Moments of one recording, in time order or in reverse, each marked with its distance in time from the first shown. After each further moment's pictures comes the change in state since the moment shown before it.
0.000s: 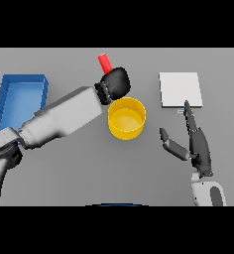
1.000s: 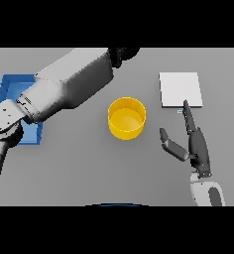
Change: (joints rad) left arm -0.370 0.014 -0.189 0.172 -0.039 0.062 -0.091; right arm 0.001 0.005 0.010 -0.004 0.014 -0.005 -0.029
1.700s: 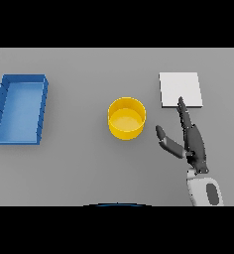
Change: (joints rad) left arm -0.015 0.271 0.665 0.473 0.792 0.184 0.200; right arm -0.039 0.017 0.002 0.028 -0.040 0.021 -0.010
